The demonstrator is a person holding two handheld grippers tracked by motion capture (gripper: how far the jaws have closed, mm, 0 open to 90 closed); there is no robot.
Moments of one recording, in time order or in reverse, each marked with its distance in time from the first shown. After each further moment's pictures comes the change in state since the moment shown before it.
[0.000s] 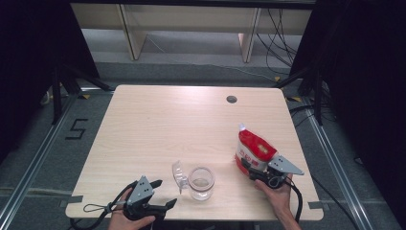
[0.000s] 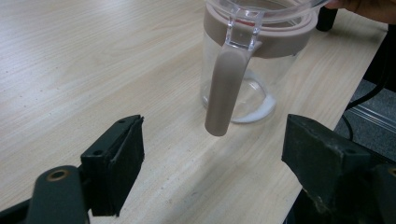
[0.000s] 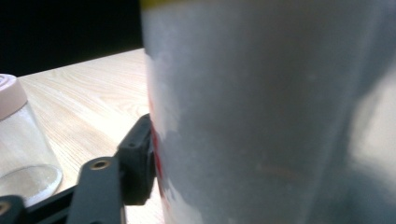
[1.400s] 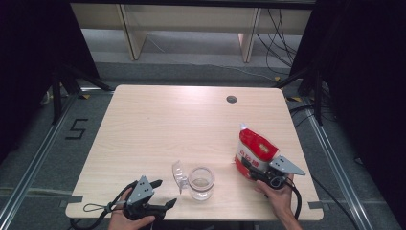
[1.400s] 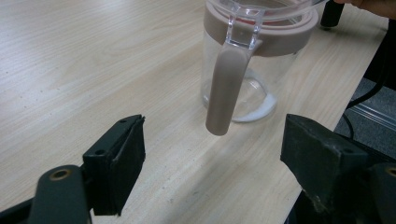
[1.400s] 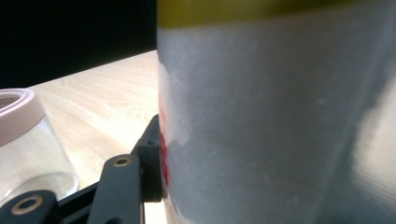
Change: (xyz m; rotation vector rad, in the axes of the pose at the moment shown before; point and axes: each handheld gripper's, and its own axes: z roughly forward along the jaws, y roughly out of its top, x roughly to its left) left arm 0.002 0.000 -0.001 0.010 0.002 0.019; right arm 0.005 0.005 -0.002 -0.020 0.018 0.041
